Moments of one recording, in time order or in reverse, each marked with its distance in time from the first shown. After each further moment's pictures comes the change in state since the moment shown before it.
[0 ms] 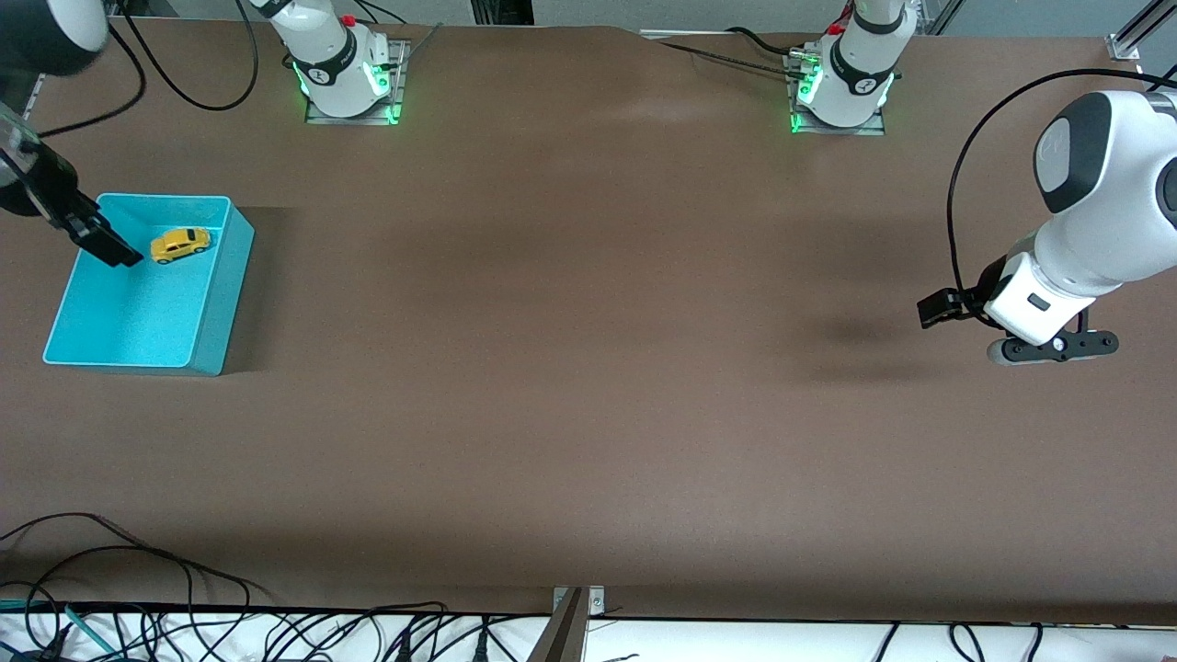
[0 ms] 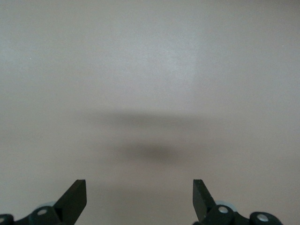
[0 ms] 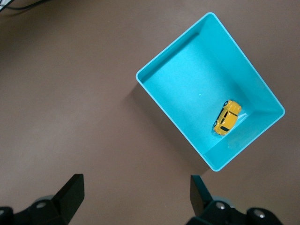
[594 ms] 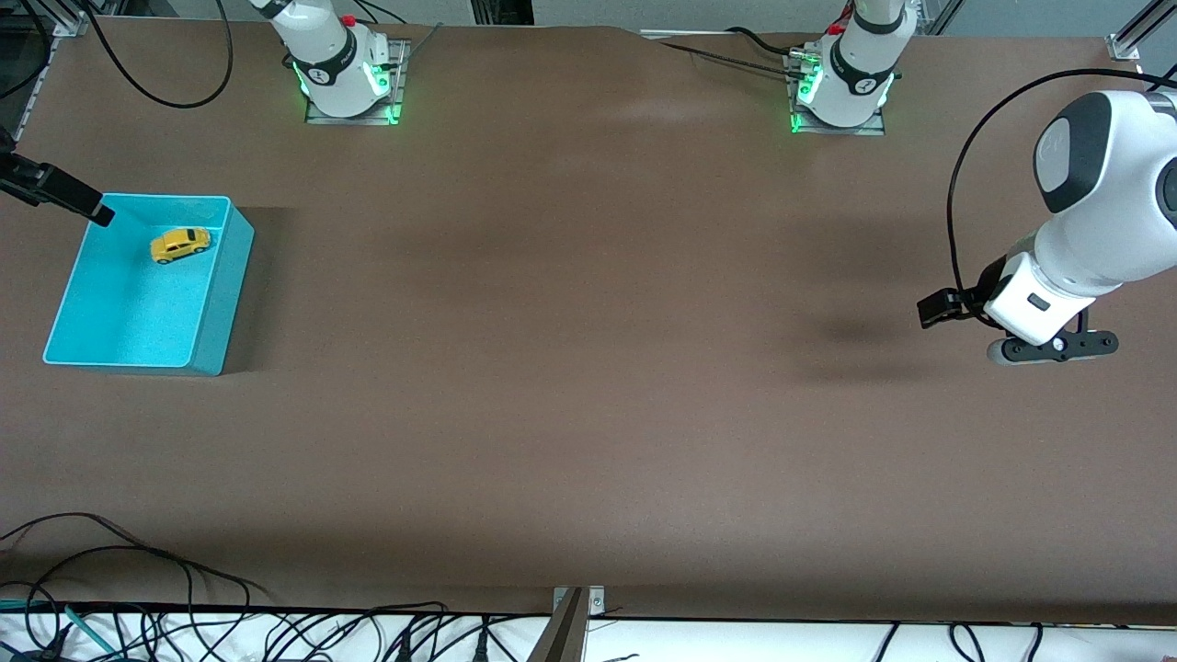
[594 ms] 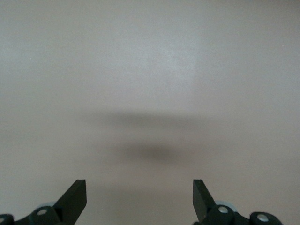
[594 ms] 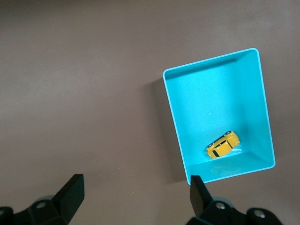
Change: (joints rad) left arm 0.000 0.000 0.000 0.000 0.000 -0.003 0.000; right arm 0.065 0.007 -0.105 0.064 0.072 -0.068 -0.479
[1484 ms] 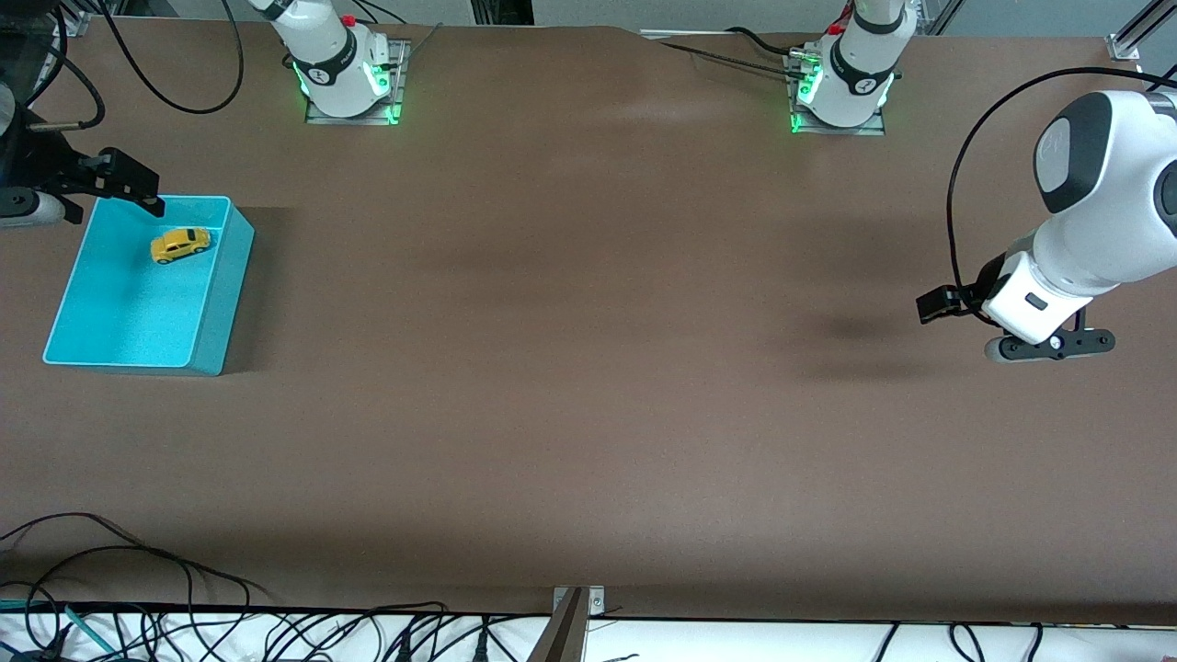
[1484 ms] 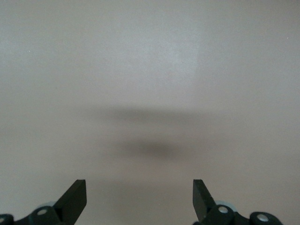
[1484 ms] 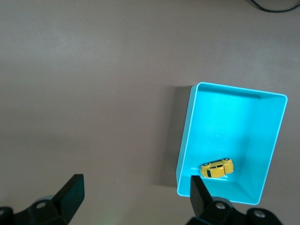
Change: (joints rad) left arm 0.000 0.000 0.000 0.000 0.000 -0.024 0.000; right arm 0.079 0.011 0.021 0.039 -0.023 -0.049 -0.264
